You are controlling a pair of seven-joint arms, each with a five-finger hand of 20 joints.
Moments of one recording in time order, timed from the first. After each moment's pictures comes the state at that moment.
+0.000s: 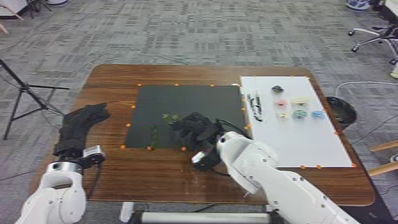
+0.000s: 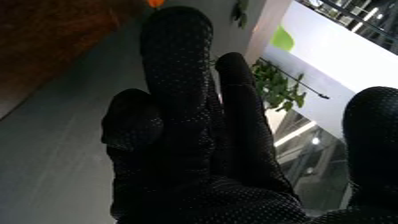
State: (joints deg) left arm 111.2 -67.4 -98.6 -103.0 65.5 6.0 11.8; right arm -73.9 -63.6 43.4 -102.6 -88.8 0.6 24.6
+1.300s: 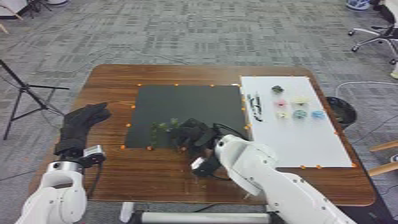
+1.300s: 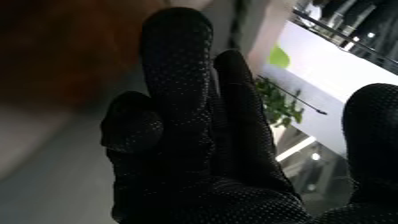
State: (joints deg) left arm 111.0 -67.4 -98.5 -103.0 65.6 5.9 11.7; right arm -75.2 -64.0 44.2 -103.1 -88.5 -4.7 25.7
